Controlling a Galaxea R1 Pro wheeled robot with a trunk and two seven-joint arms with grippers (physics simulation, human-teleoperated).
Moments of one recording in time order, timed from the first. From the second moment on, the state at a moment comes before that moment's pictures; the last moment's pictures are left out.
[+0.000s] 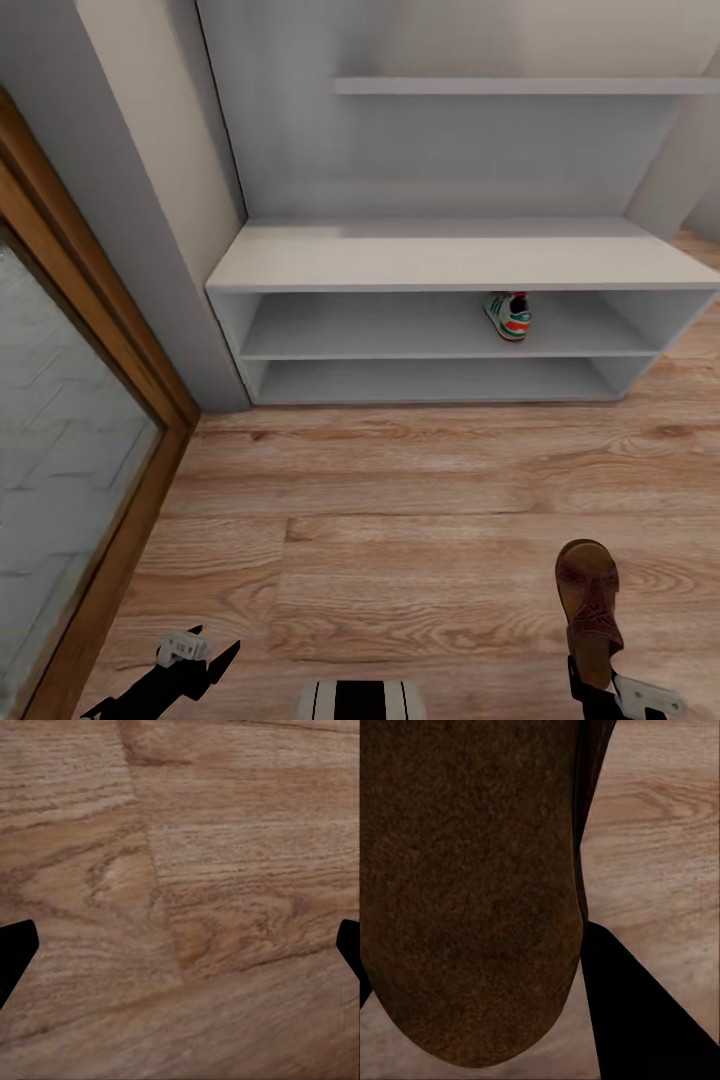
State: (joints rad) left arm -0.27 0.19 0.18 -0.56 0.04 -0.26 -0.68; right arm -0.27 -0.19 -0.39 -0.29 0.07 -0.63 0.05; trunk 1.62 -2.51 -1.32
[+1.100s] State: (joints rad) left arm -0.27 0.20 0.15 -0.45 0.01 -0.39 -1.03; right arm -0.27 -0.18 -0.39 -0.29 0.08 -0.63 0.05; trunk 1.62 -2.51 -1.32
